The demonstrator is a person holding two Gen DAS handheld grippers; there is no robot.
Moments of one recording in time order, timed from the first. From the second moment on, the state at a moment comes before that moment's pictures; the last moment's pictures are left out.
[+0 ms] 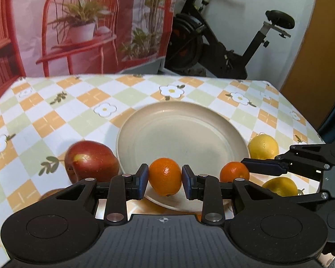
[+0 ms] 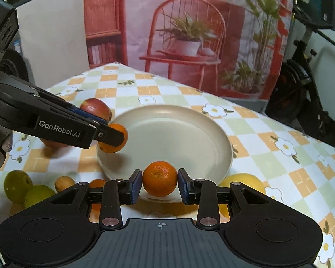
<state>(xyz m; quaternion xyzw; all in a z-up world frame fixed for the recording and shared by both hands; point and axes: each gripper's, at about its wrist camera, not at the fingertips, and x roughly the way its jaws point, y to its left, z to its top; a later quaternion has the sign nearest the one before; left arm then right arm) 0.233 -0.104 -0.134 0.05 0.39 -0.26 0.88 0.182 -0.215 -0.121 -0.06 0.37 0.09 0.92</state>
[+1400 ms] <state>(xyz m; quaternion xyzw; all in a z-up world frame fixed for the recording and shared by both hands) 0.106 -0.011 -0.110 0.02 0.30 -0.15 0.94 0.086 -0.208 -0.147 0.07 0.26 0.10 0.96</state>
